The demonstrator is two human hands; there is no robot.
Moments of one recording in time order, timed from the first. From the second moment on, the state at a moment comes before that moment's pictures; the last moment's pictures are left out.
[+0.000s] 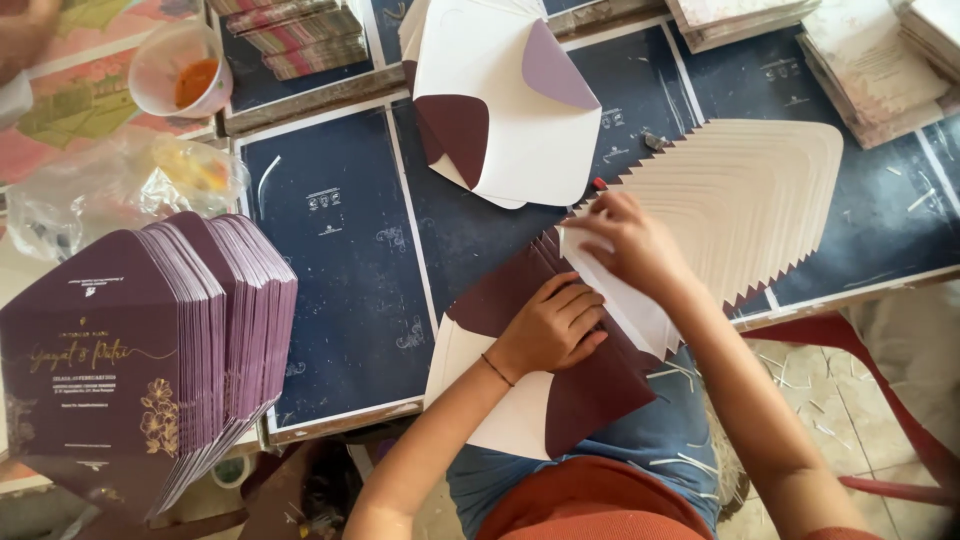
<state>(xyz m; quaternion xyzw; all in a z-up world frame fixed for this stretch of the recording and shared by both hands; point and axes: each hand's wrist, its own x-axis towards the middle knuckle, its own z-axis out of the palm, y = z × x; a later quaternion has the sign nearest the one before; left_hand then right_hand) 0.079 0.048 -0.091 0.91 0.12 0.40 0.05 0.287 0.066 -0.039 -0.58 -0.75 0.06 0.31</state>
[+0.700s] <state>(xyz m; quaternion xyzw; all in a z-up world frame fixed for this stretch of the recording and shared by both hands) 0.058 0.038 -0.055 0.90 0.09 0.41 0.05 0.290 0.047 -0.024 -0.50 -0.83 0.01 0.24</state>
